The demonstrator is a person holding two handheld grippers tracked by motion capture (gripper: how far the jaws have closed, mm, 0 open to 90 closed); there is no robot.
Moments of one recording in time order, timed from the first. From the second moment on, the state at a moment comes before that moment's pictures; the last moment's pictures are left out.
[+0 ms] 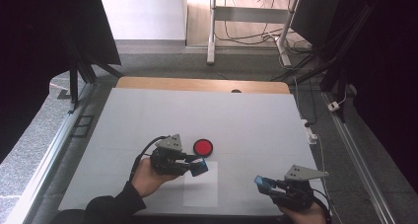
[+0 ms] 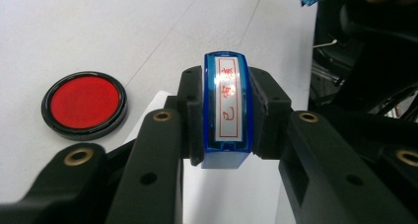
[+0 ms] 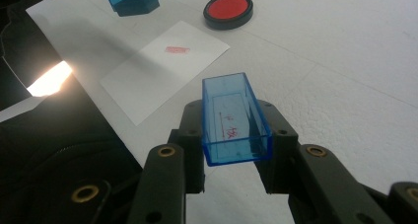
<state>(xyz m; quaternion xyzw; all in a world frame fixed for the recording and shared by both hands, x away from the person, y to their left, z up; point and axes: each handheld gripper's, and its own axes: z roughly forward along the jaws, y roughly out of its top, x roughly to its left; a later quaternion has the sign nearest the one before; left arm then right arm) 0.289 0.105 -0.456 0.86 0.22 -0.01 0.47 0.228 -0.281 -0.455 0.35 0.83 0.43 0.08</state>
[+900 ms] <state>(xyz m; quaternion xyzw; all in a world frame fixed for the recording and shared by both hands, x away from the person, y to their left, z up) 0.288 0.118 -0.440 0.84 0.20 0.00 0.50 0.231 -0.273 -0.452 0.34 0.82 0.44 0.08</state>
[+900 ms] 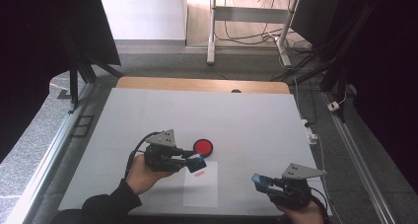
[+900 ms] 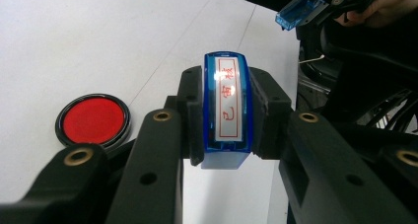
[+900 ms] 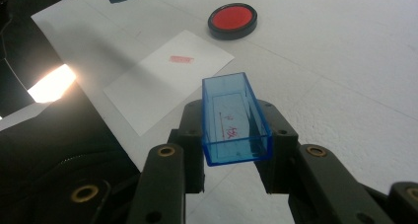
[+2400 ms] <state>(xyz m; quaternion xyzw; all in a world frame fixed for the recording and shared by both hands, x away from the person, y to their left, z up) 0.286 0.127 -0.428 0.85 0.15 -0.01 0.51 0.261 -0.196 -0.454 0.21 0.86 0.46 0.01</state>
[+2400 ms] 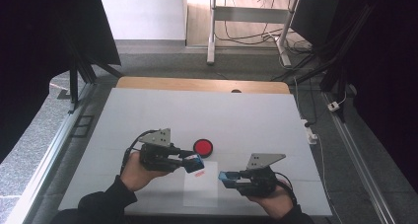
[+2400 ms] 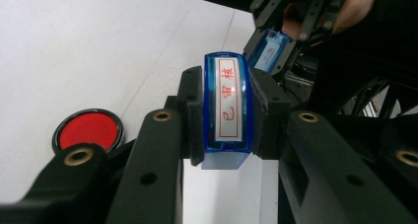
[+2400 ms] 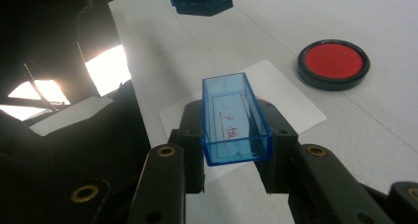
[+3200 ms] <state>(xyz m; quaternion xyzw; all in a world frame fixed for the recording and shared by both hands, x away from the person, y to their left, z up) 0.281 0.125 -0.421 0.85 0.10 -0.01 0.52 0.276 -0.158 -0.459 0.15 0.87 0.47 -0.04</state>
